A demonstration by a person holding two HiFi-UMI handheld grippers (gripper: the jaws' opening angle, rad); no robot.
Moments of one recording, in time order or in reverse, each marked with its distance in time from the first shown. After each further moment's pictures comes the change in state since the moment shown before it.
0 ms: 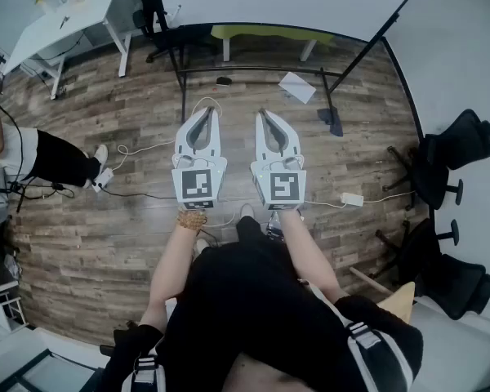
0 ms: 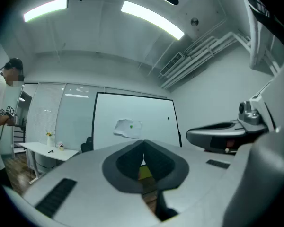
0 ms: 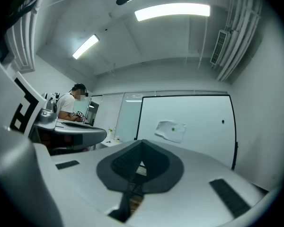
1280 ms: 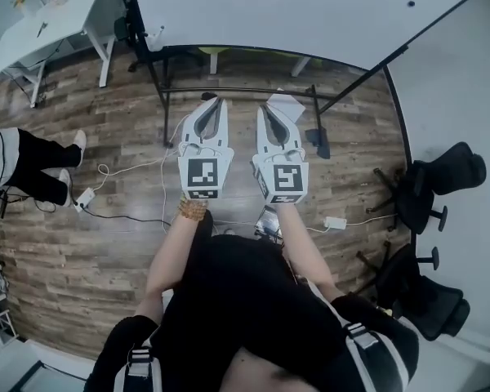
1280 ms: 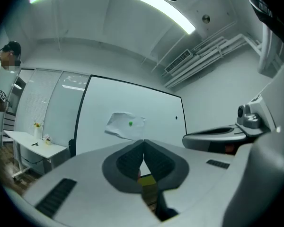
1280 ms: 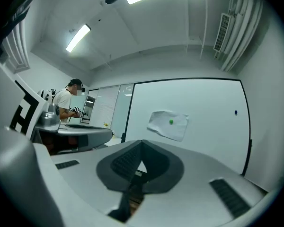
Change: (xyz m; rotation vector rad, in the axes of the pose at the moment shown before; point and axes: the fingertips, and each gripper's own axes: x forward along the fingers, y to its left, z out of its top) left arm 0.221 0.034 -0.030 -0.090 -0.020 -0.041; right arm 0.189 -0.101 -0.048 -0.011 0.067 0.034
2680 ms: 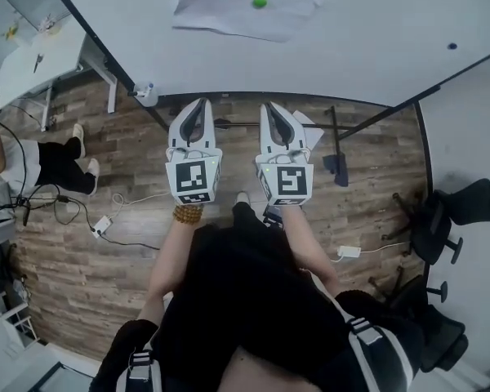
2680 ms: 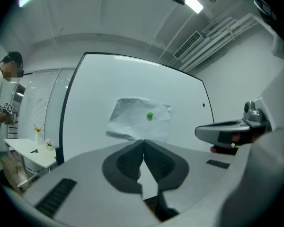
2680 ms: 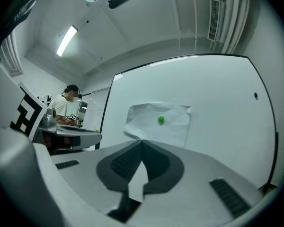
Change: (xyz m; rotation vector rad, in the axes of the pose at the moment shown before) left arm 0.237 0.106 -0.026 0.062 0.073 0.114; right arm 0.230 -0.133 -0.015 0.073 -0.061 0.011
